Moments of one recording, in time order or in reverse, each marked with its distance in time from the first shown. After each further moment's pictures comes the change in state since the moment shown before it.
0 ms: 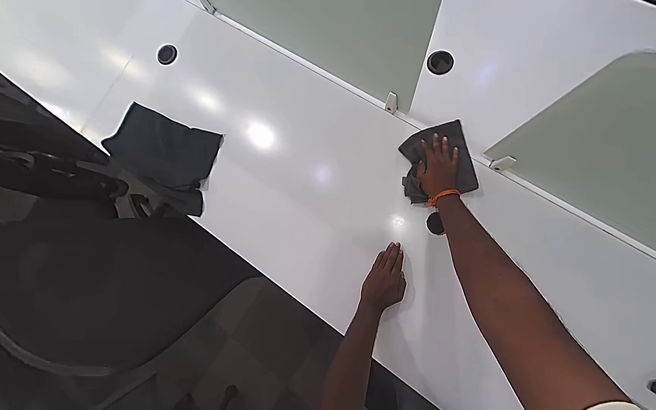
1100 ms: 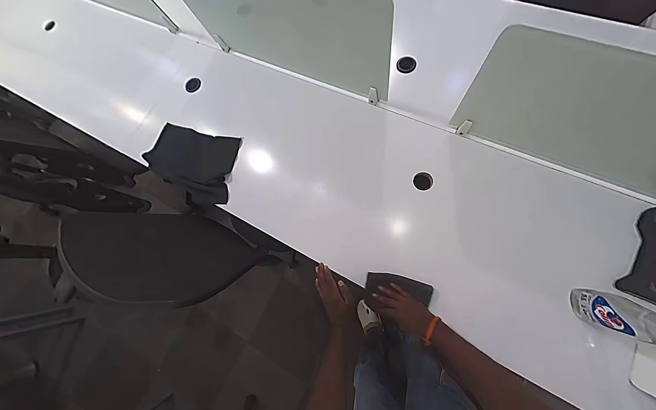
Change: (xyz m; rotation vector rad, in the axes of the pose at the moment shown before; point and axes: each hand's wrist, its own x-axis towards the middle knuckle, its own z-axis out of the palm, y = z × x) left_hand -0.218 -0.006 -0.074 0.034 0.415 -0.512; right_hand -0.488 -0.088 0.018 0.306 -0.408 -0.749
